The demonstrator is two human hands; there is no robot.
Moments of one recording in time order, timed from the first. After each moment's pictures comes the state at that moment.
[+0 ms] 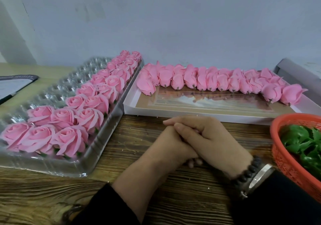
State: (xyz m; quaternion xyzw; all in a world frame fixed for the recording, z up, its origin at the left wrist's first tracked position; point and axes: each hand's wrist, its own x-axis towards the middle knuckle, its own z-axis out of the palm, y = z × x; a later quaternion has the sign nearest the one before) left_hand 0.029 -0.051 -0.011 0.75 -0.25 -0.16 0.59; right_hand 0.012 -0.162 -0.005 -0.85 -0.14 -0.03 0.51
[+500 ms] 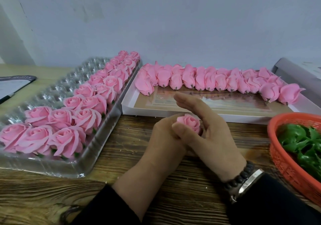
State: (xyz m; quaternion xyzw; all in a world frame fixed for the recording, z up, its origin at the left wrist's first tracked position) left_hand 0.036 -0.051 -0.013 0.76 -0.27 -0.01 0.59; right_hand 0.012 -0.160 -0.014 -0.79 -0.13 -0.18 0.57
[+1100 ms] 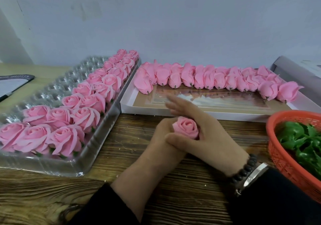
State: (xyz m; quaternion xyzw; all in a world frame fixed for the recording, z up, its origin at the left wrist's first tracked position) left_hand 0.027 -0.046 -0.003 0.75 -0.25 -0.11 0.60; right_hand 0.014 -0.168 -0.009 -0.84 -0.18 -0.07 0.51
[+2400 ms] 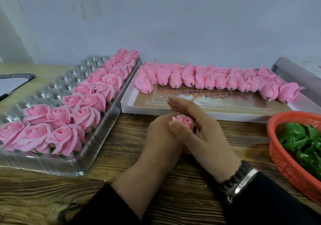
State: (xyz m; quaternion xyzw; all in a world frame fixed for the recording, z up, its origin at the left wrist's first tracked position) left_hand 0.037 -0.050 -0.015 0.84 -0.24 0.04 0.48; right_hand 0.011 -0.154 -0.015 -0.80 -0.14 -0.14 0.57
